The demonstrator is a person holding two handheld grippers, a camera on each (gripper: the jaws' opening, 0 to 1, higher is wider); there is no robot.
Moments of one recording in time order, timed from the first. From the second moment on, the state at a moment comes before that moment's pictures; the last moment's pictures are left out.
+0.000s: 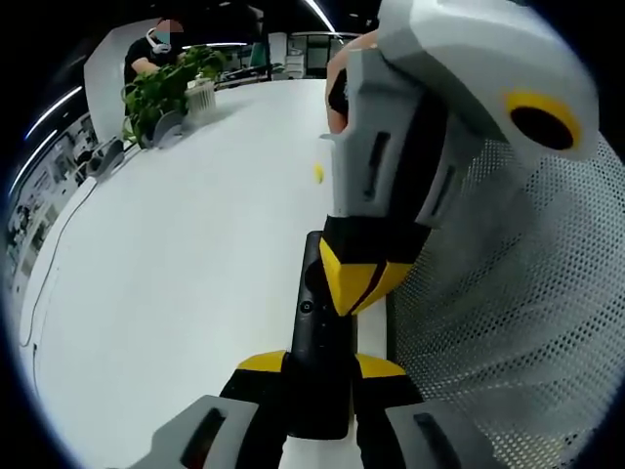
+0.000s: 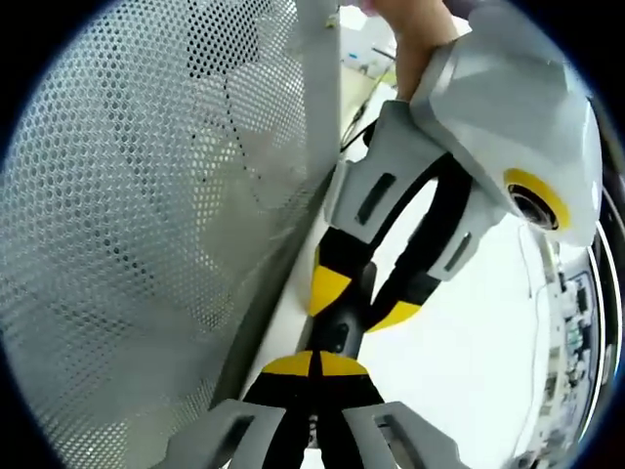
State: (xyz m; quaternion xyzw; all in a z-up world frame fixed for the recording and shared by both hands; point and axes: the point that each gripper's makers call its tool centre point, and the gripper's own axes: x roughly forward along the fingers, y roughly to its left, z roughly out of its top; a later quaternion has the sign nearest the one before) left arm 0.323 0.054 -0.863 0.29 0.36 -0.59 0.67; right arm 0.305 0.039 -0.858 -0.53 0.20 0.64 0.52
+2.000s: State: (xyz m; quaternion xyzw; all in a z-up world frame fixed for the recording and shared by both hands) left arm 0.324 0.053 -0.863 0.27 0.35 -0.60 0.67; right arm 0.319 0.038 -0.854 -0.33 0.37 0.60 0.63
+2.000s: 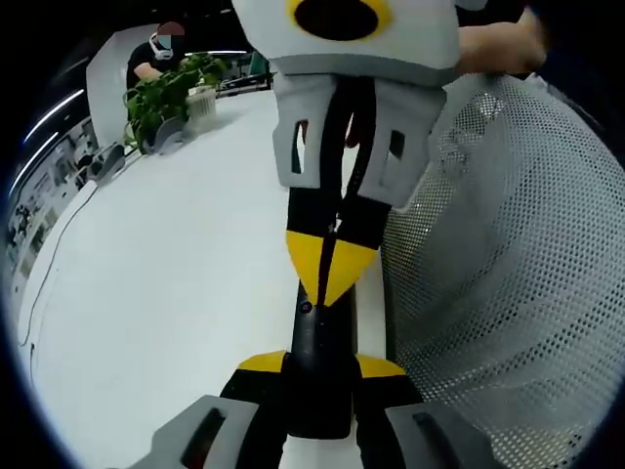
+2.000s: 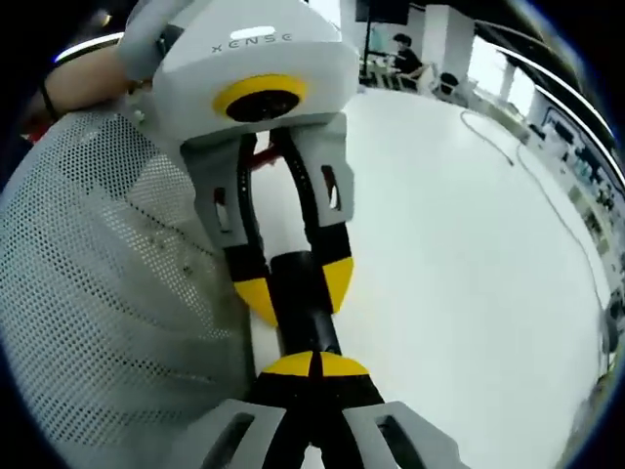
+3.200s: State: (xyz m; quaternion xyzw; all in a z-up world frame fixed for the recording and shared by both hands) left arm 0.323 0.053 -0.863 0.27 0.34 -0.60 0.67; right arm 0.338 0.039 -0.857 -0.27 0.49 0.58 0.60
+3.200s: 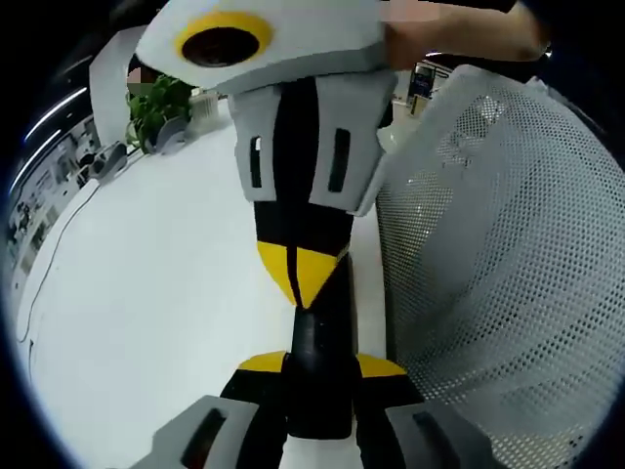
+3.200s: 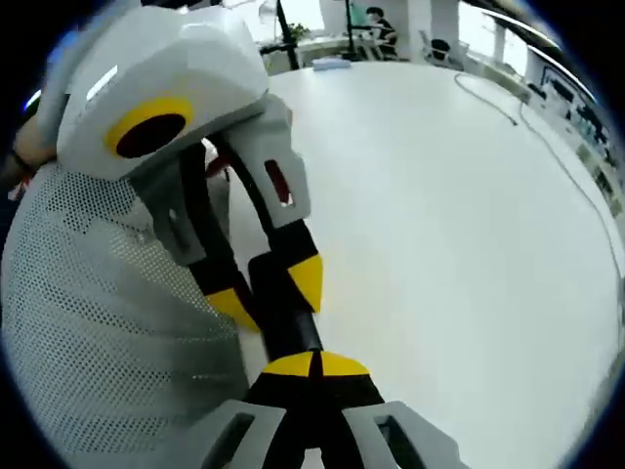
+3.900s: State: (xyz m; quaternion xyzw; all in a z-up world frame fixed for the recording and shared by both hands) left arm 0.324 0.052 -0.861 0.23 0.35 -0.59 0.69; right arm 0.339 0.042 -0.860 -0.29 0.51 0.55 0.59
